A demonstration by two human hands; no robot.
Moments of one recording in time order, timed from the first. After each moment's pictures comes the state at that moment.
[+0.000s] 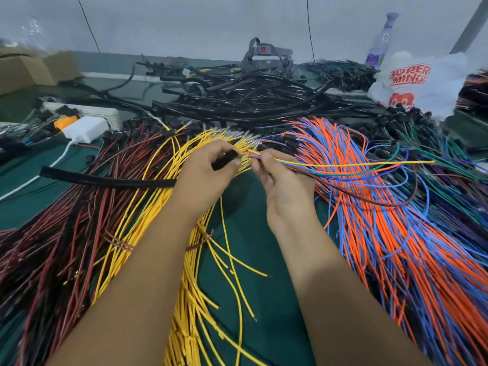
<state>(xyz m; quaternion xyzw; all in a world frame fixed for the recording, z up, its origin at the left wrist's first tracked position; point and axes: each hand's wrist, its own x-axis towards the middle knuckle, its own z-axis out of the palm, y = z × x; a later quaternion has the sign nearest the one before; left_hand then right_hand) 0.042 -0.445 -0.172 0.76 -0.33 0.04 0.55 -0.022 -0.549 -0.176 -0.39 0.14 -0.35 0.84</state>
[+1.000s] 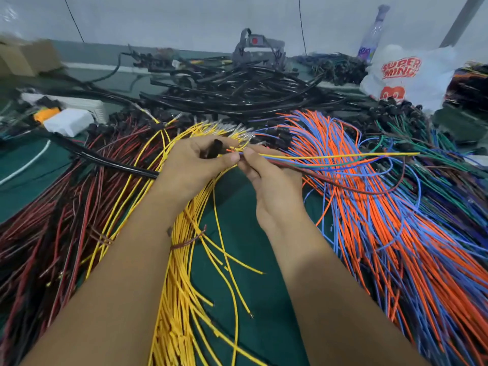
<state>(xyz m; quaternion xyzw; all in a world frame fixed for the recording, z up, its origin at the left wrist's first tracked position) 0.042 -0.441 -0.163 0.70 -0.32 -0.04 0.63 -0.022 -0.542 -0.179 -0.43 0.15 -0.33 0.83</state>
